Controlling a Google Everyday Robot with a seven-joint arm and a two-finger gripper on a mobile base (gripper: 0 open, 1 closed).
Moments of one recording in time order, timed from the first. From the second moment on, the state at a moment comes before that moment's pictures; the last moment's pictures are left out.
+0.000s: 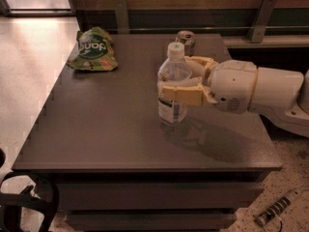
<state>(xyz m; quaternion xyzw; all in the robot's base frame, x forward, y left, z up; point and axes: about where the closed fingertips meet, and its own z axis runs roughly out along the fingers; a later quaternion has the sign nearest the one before) 0.478 -0.046 0.960 -0.45 0.59 0.31 0.59</state>
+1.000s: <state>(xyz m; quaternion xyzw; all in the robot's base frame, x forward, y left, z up) 0.629 -0.052 0.996 -0.33 0.66 0.30 0.60</state>
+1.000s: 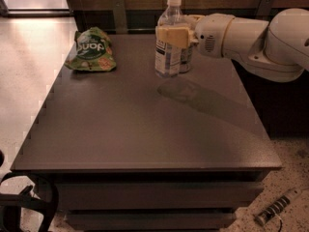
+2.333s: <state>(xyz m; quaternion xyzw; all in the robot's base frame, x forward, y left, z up) 0.743 0.046 1.017 -0.33 0.66 0.23 0.63</state>
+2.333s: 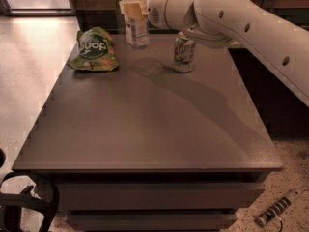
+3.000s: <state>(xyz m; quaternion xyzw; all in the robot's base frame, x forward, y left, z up) 0.773 0.043 0.982 -0.30 0.67 0.21 0.64</state>
